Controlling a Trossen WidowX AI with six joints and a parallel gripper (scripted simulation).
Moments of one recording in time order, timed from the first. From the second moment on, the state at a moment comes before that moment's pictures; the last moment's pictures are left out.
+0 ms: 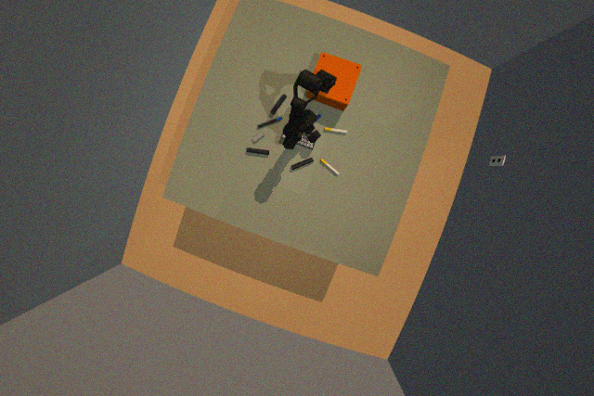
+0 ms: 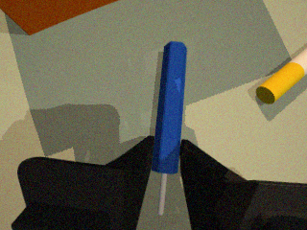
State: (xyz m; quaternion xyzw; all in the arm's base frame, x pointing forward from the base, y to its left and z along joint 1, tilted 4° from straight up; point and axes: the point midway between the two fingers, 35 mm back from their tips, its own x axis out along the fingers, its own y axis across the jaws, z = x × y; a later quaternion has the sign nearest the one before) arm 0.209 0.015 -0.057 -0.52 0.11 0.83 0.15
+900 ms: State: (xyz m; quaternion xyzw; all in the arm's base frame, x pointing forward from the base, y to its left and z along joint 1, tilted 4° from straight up) arm 0.215 -0.001 -0.007 -0.51 0.18 0.79 0.28
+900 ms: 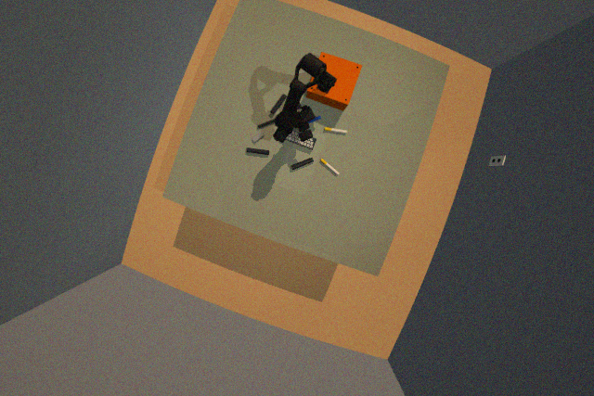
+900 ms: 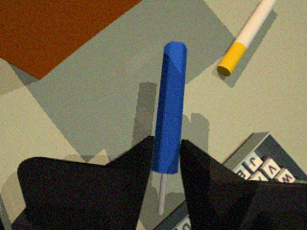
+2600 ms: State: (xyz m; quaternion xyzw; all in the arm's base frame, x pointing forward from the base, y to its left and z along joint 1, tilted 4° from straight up) arm 0.224 -0.033 -0.051 -0.46 0.28 0.70 0.46
